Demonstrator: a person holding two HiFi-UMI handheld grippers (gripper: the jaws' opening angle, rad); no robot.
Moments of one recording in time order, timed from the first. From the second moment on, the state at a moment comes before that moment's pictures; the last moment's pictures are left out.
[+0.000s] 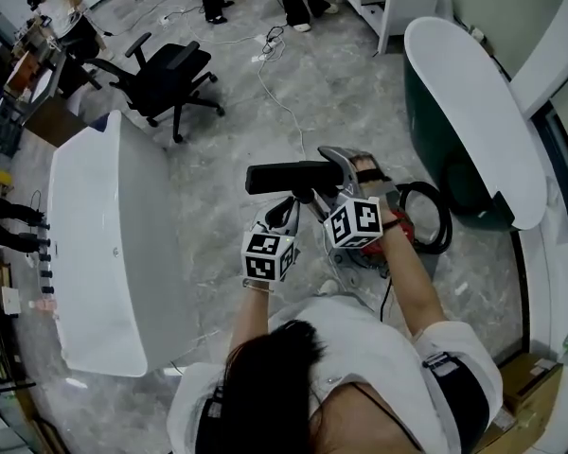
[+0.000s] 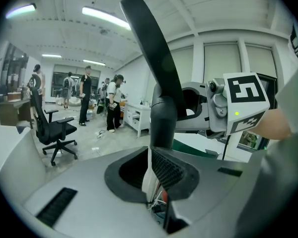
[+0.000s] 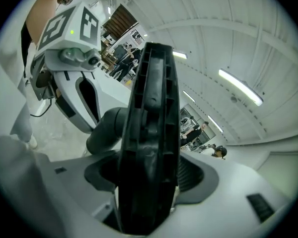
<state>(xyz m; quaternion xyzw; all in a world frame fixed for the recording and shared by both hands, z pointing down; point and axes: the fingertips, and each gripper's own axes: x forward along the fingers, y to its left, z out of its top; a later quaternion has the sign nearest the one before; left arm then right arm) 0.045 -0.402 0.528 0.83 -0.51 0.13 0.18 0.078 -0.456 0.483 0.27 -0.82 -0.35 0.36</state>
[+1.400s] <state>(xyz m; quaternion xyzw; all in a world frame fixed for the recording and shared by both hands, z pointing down) 0.080 -0.400 0.580 0.87 -0.45 0.14 0.16 0.102 -0.453 0.478 0.35 -0.82 -0.28 0.36</state>
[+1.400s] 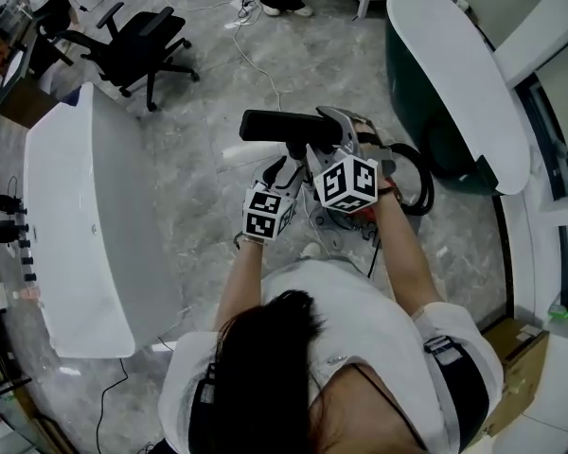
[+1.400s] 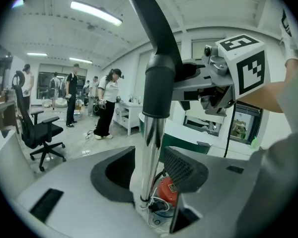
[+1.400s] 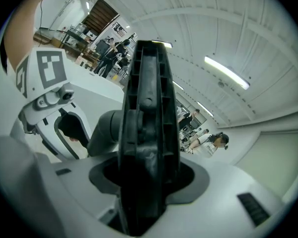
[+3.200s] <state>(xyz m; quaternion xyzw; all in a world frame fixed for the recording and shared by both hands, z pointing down) 0.099 -0.426 0.582 0.86 -0.48 0.09 0.18 0.163 -0.453 0.394 0.48 -0.83 -0.17 0.23</state>
